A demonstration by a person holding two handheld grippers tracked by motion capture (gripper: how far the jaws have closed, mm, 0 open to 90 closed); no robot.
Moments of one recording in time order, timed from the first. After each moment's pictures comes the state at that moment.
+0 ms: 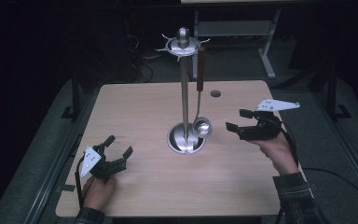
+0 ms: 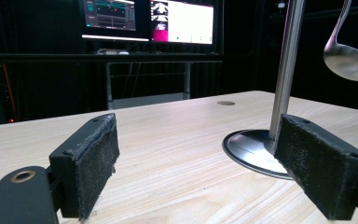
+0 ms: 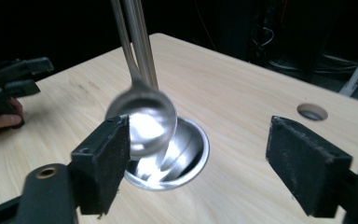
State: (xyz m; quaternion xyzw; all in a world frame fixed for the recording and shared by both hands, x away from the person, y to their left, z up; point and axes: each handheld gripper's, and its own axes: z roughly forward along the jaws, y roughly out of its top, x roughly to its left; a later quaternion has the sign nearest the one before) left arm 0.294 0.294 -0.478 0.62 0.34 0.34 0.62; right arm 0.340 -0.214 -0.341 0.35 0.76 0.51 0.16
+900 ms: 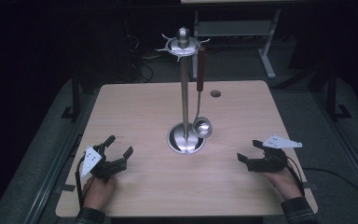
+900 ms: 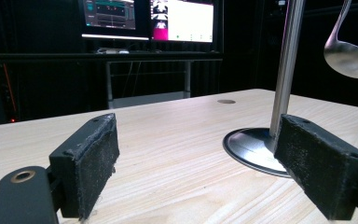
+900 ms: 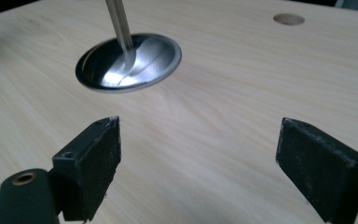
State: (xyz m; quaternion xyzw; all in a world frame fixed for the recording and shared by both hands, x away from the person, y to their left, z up) left arm 0.294 0.294 -0.478 0.62 0.33 0.34 0.62; right arm 0.297 -0.250 -0.445 0.41 0.76 0.47 0.18
